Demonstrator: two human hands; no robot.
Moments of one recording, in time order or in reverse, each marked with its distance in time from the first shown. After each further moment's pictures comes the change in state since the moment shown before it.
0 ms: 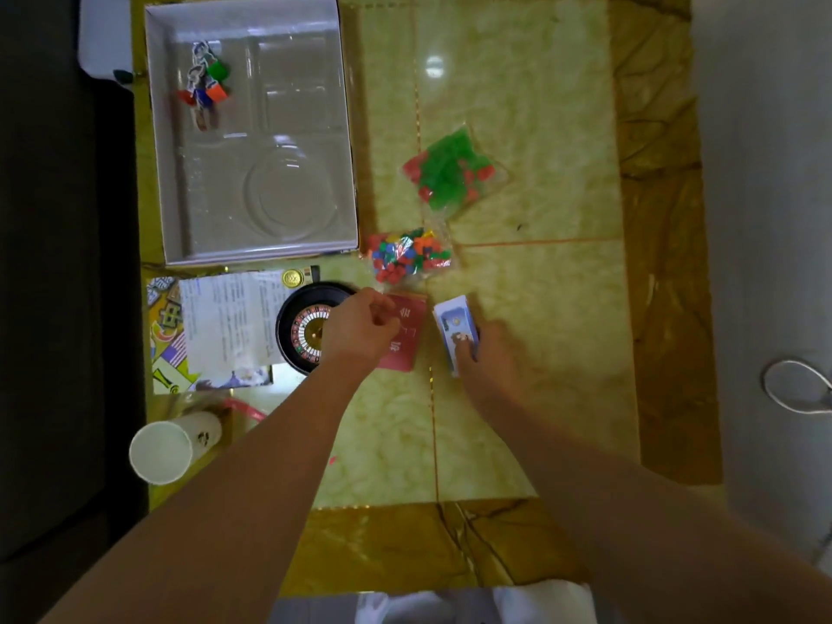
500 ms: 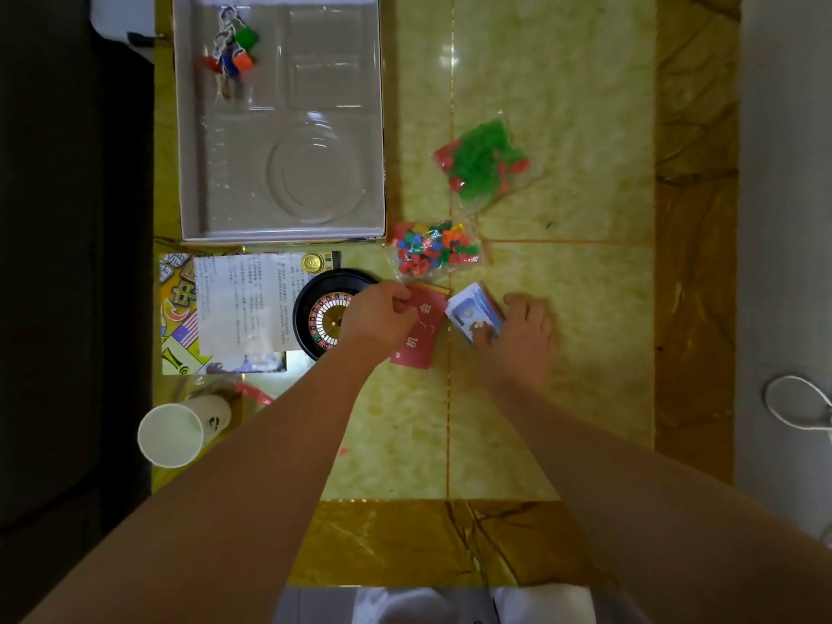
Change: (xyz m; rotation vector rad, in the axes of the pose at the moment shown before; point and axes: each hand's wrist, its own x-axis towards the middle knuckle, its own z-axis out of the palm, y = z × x) left_hand 0.015 -0.015 0.000 0.017 -0.076 0.037; right_hand 0.012 -0.011 0.003 -0.364 0.248 -0.089
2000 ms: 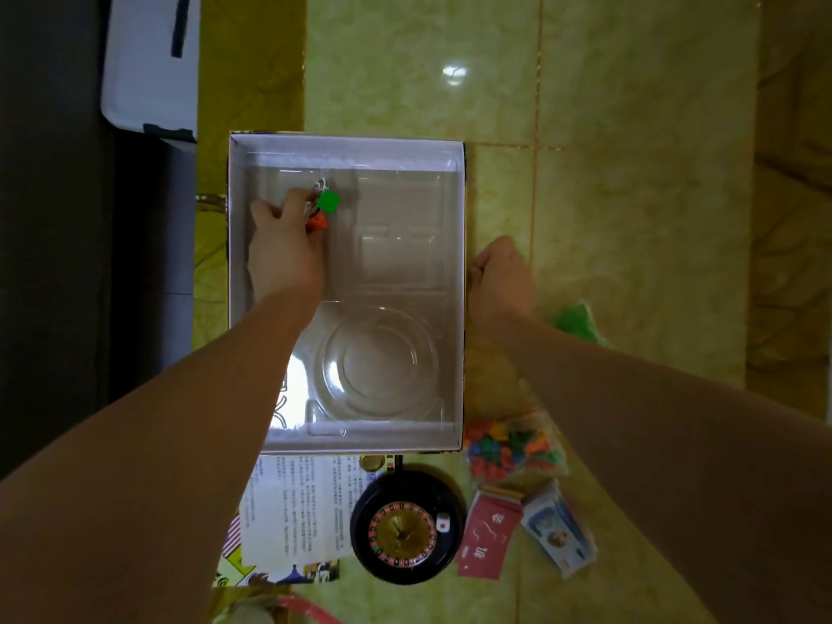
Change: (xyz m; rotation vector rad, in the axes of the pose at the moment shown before) left_hand 0.247 -0.012 -0.219 0.152 0.515 0.002; right_hand 0.247 -0.232 0.011 0.123 -0.074 -0.051
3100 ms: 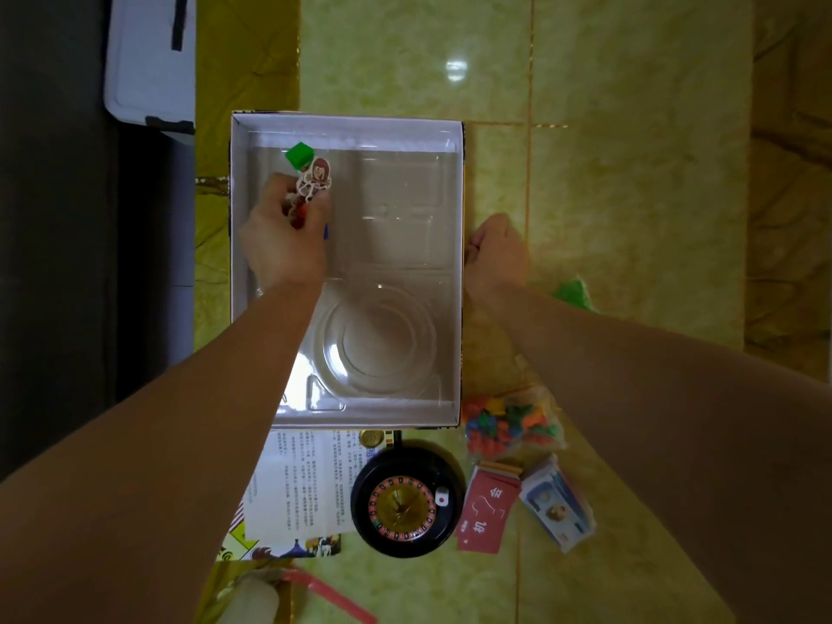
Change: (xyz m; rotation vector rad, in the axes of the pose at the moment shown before) left_hand -0.029 0.010 -0.009 -0.462 0.209 -0.077; right_hand -0.003 0.002 0.002 0.008 -0.022 -0.046
